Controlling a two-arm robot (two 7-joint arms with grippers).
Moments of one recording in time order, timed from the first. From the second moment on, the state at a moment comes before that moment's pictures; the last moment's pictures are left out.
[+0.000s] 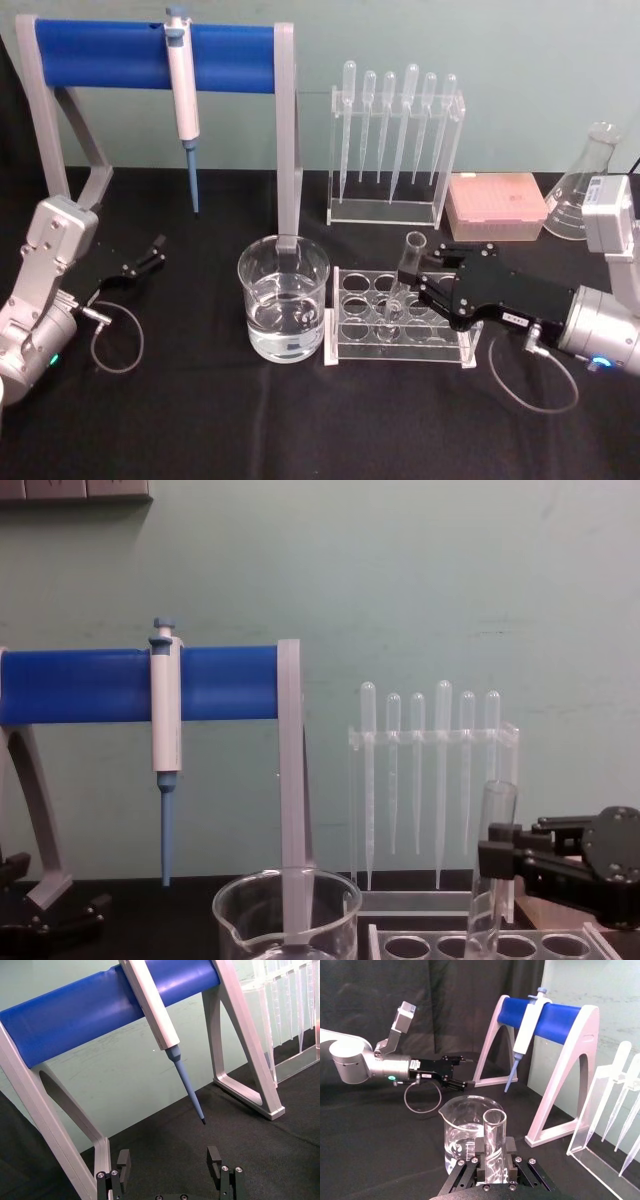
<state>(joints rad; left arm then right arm) -0.20 0.60 0.45 -1.41 -0.25 -0.12 0.03 0.28 0.66 -0.47 -1.53 0.56 -0.12 0.73</state>
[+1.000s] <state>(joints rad) -0.20 0.60 0.45 -1.41 -0.25 -0.12 0.03 0.28 0.66 -0.46 -1.53 0.56 -0.12 0.74</state>
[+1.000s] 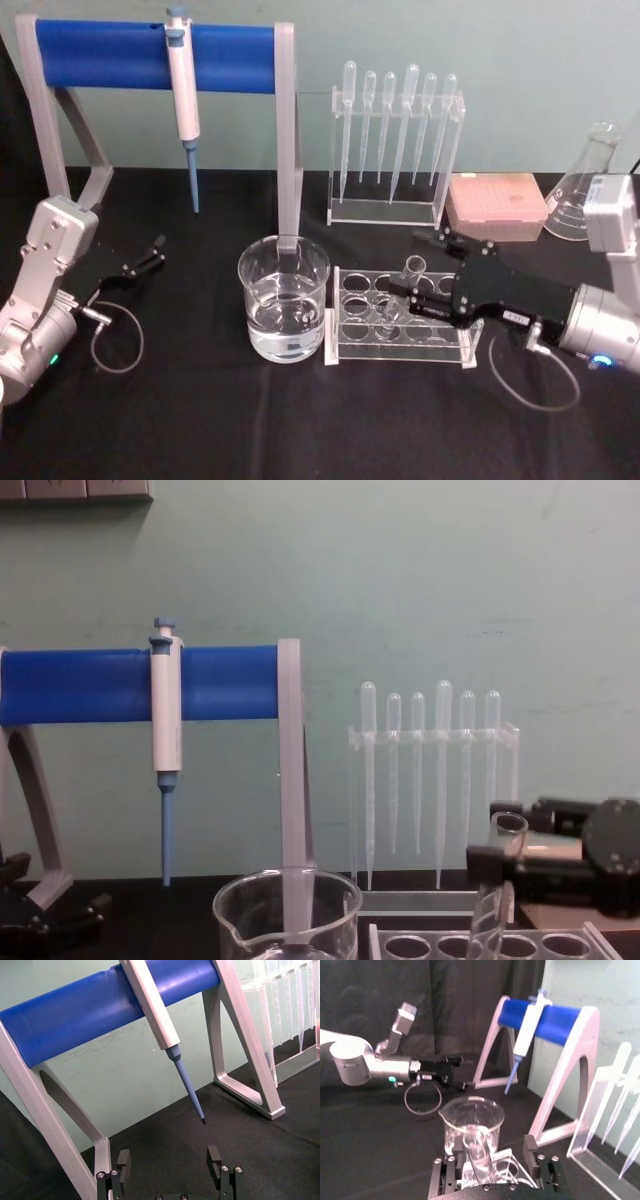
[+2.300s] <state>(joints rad) -0.20 0.60 0.45 -1.41 -0.25 -0.12 0.03 0.01 0.49 -0.20 -1.61 0.37 -0.12 0.12</state>
